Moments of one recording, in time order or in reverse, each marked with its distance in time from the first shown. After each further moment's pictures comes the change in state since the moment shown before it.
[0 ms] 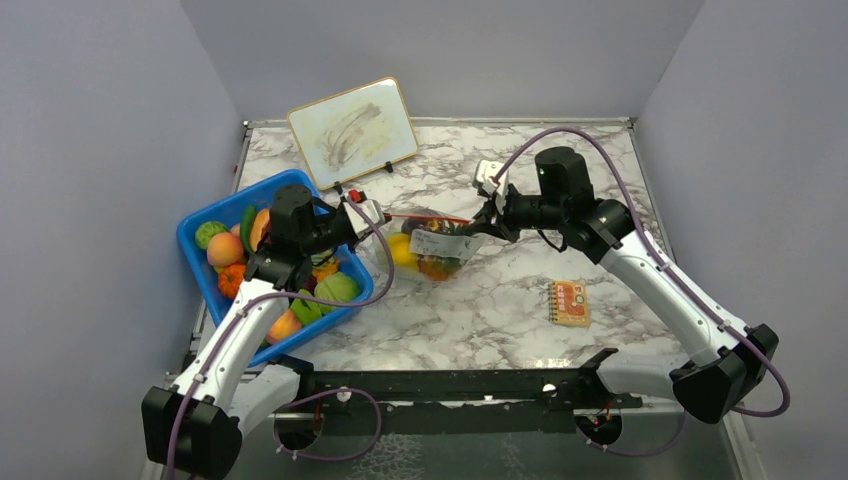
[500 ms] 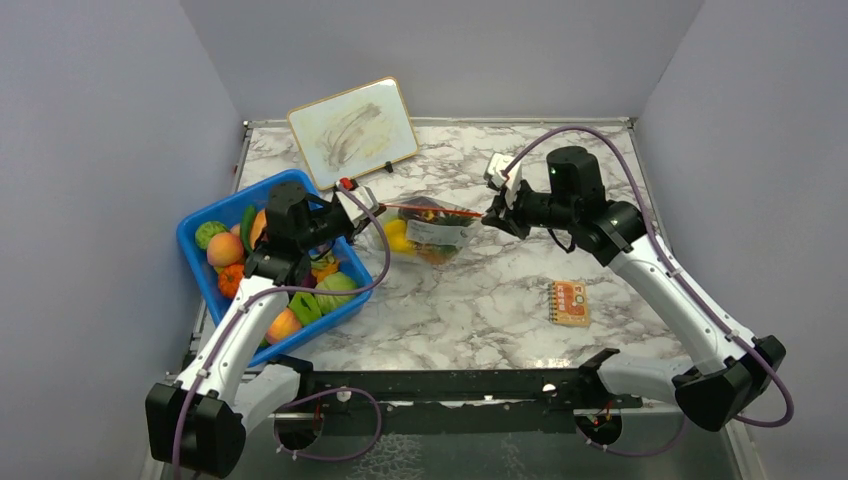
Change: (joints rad) left arm 0.041 0.014 0.000 0.067 -0.045 -0.089; right arm -0.043 -0.035 0.000 -0.034 0.095 0.027
